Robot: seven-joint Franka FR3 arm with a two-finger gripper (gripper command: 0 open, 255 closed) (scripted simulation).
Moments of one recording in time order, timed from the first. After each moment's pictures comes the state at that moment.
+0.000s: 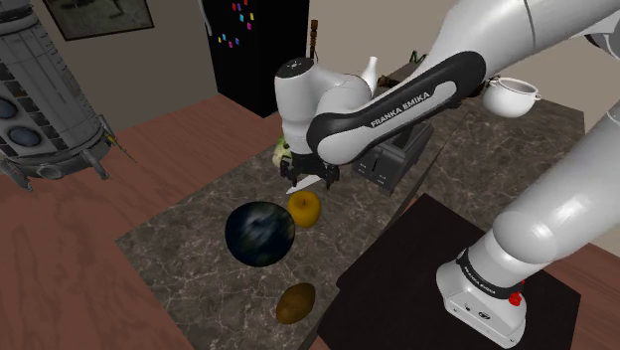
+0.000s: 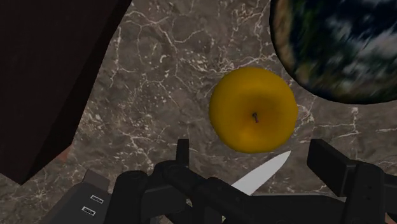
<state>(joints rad) -0.30 0.05 0.77 -2.28 -0.22 2.17 1.54</state>
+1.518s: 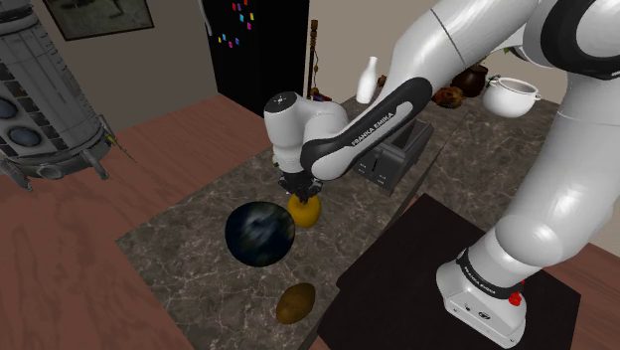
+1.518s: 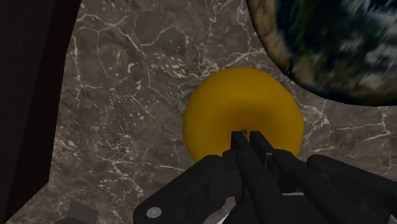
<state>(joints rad) -0.24 0.32 0.69 -2.21 -0.46 2.24 1.82</state>
